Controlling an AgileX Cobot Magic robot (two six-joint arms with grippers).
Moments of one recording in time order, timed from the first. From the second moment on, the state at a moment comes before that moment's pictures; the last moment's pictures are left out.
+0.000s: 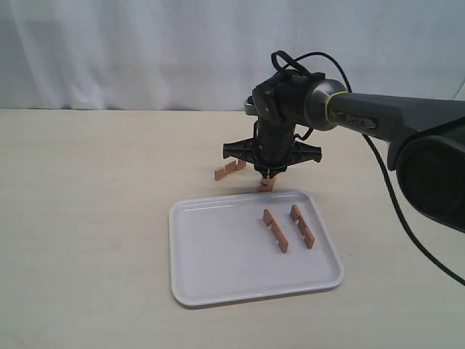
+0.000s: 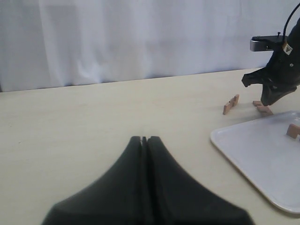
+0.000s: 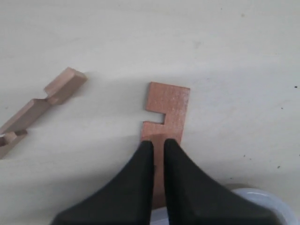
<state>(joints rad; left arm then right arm) -0.12 0.00 0.00 0.09 0.25 -0.08 0.41 2.39 -1.94 -0.28 0.92 0.70</state>
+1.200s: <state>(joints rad) -0.12 0.00 0.00 0.09 0.25 -0.08 0.39 2.42 -1.94 -0.25 0.89 0.70</state>
